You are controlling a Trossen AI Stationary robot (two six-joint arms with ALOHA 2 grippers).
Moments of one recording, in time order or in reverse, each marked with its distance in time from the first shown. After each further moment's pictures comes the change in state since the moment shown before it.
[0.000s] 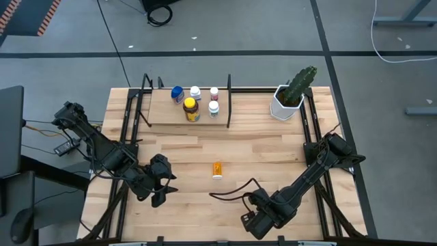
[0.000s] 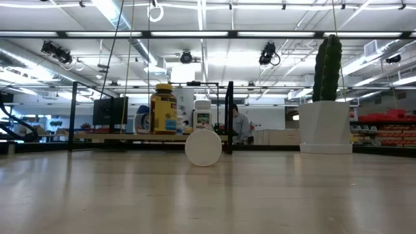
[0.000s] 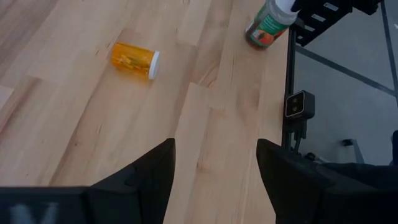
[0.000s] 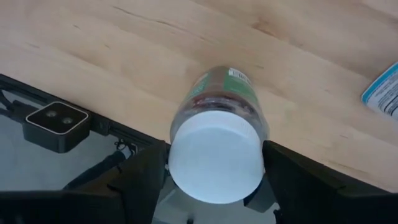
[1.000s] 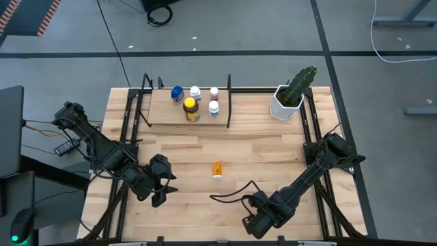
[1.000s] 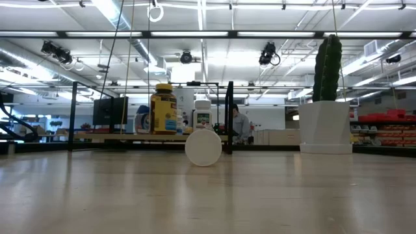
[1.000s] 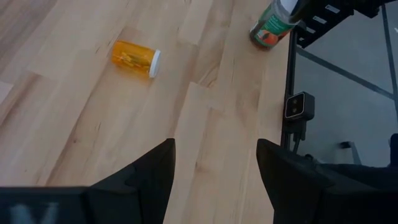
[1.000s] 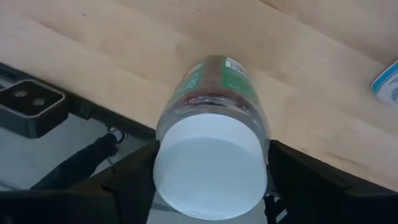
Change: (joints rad) left arm 0.000 0.001 0.000 -0.004 0.000 -0.022; right arm 0.000 -0.001 -0.071 0.082 -0.095 -0.037
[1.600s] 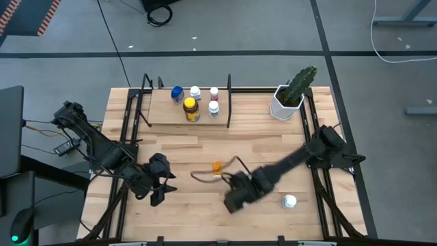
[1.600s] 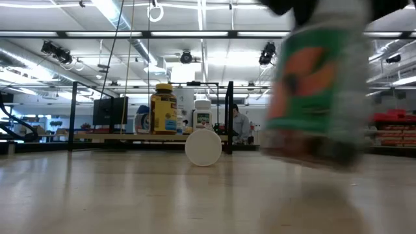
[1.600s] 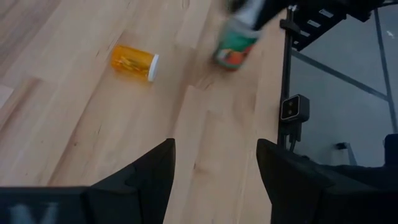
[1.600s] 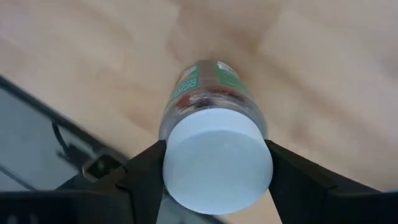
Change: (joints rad) left arm 0.004 -0.024 0.001 -0.001 0.000 0.010; right arm -0.249 0.001 0.071 0.000 0.052 -0.365
